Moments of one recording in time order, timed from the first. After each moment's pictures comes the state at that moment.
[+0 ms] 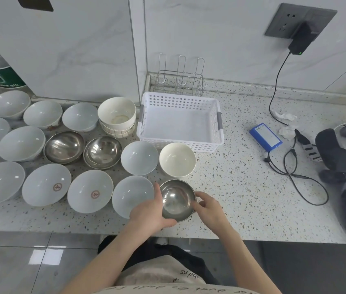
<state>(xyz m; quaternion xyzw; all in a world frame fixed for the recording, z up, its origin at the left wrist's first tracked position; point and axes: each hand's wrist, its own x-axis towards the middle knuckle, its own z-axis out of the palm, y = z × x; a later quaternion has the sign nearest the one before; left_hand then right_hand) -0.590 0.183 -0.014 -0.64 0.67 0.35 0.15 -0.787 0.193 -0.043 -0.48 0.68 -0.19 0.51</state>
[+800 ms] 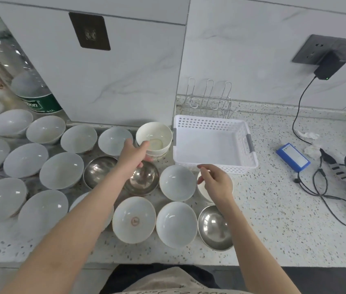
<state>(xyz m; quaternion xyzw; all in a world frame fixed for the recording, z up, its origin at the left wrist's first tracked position) -0.432 -0.009 0.020 -0.72 0.37 0.51 -0.28 -0.667 0.079 0.021 -0.47 0.70 -0.36 0.40</state>
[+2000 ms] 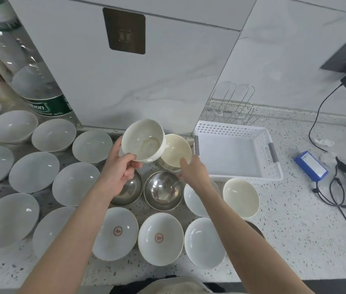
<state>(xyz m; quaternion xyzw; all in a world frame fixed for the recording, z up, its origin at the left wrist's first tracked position) -0.332 -0.016 0.016 -0.54 0.28 0.66 -0.45 -0.542 -0.016 -0.001 -0.45 0.77 -0.17 0.42</state>
